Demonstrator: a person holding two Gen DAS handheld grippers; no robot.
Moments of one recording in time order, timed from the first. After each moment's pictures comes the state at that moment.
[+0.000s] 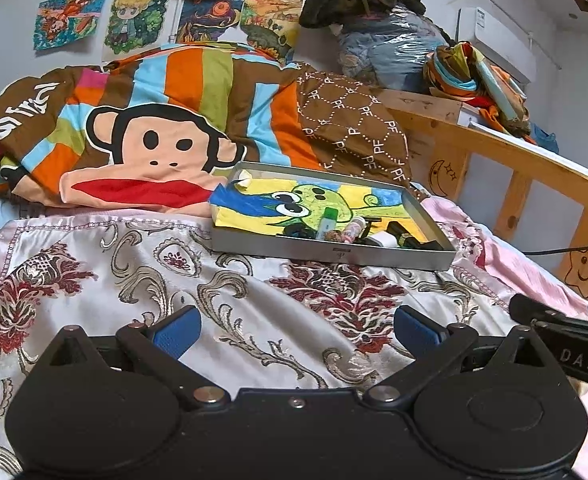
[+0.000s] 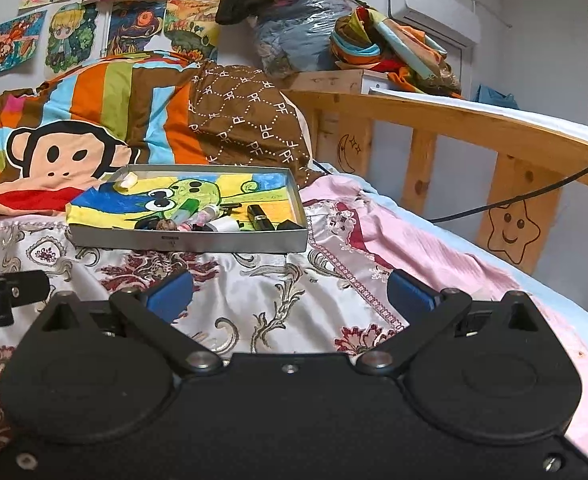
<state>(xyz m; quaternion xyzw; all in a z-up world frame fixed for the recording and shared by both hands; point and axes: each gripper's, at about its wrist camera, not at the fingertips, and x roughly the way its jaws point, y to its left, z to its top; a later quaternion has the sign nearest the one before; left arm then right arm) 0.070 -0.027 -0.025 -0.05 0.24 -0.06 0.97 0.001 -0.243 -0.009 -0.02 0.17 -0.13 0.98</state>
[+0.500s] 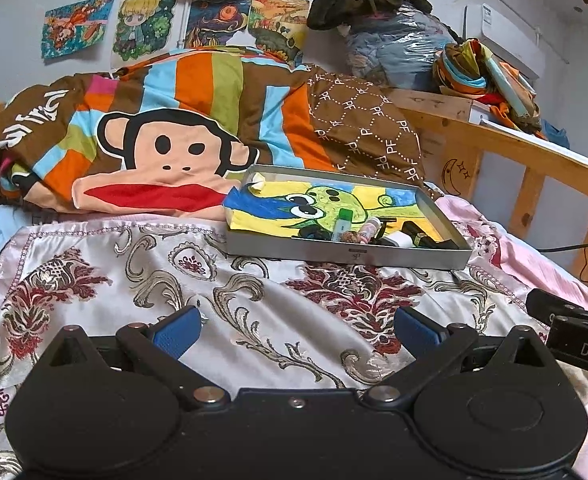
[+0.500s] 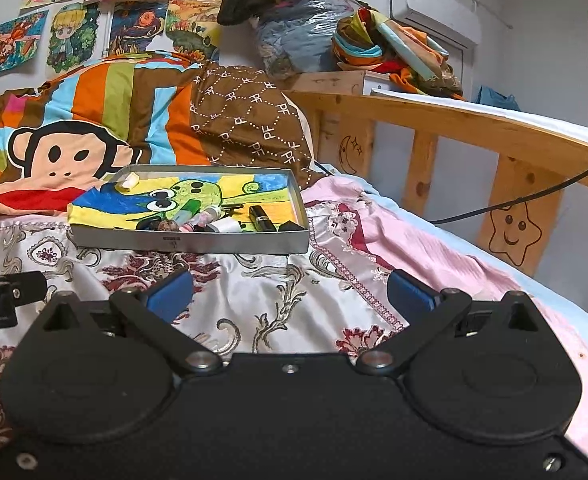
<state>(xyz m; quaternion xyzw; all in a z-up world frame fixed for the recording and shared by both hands) 0.071 -0.026 -0.025 -0.04 0.23 -0.04 0.97 0.005 -0.246 -0.010 -0.02 0.17 -0.12 0.98</state>
